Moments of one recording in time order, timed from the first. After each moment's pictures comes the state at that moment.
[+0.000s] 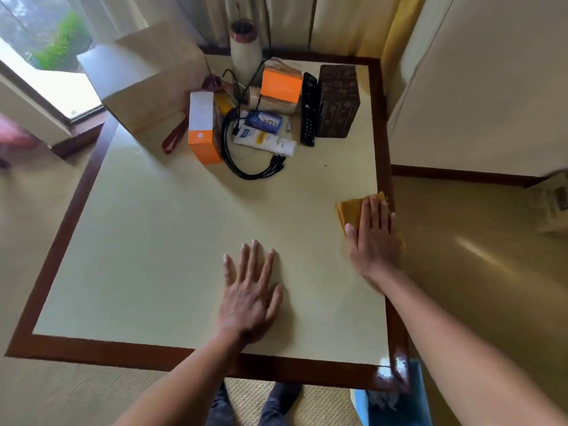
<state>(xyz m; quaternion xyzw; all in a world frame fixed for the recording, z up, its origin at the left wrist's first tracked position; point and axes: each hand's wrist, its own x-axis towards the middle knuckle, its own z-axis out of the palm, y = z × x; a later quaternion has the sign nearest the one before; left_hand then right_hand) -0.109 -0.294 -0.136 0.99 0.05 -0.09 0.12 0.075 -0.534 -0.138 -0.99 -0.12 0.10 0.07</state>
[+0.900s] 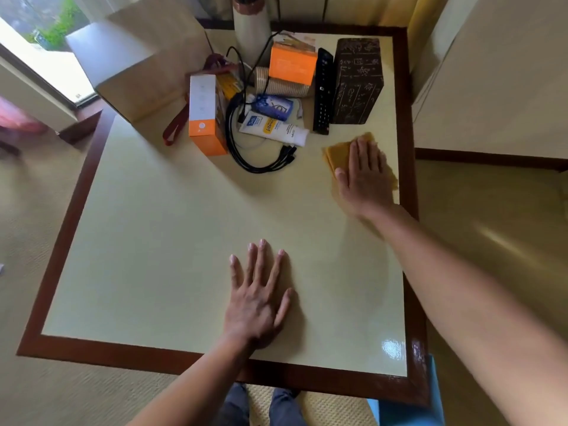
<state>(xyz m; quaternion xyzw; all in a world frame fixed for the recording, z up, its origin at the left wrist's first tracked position) -0.103 -0.290 -0.140 0.99 0.04 -0.13 0.09 0.187 -0.461 -0.131 -0.98 -0.18 0.11 0.06</state>
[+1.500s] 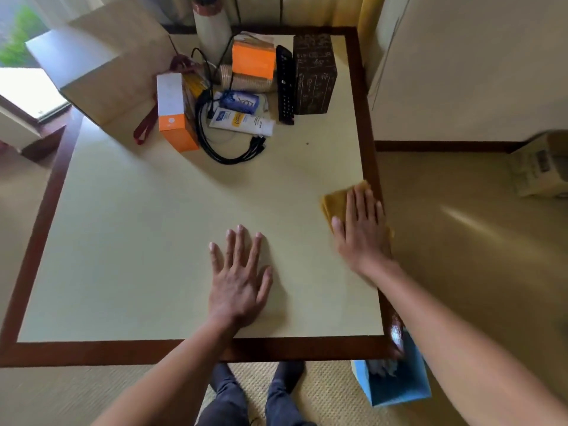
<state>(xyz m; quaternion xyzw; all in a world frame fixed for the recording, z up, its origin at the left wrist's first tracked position) -0.104 -0.292 -0.143 0.99 0.05 -0.10 0.10 0.042 -0.535 -0.134 -0.99 -0.10 0.11 0.07</state>
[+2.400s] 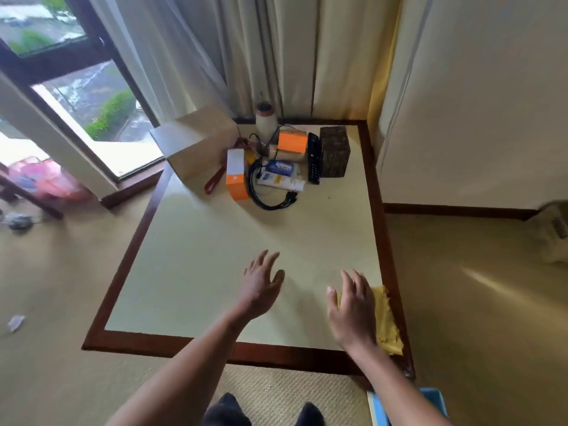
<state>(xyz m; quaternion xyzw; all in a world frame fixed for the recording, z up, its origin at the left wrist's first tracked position) -0.094 -0.275 -0.069 0.93 0.14 -0.09 0.34 -0.096 -0.493 -0.061 -0.96 -0.03 0.04 0.27</state>
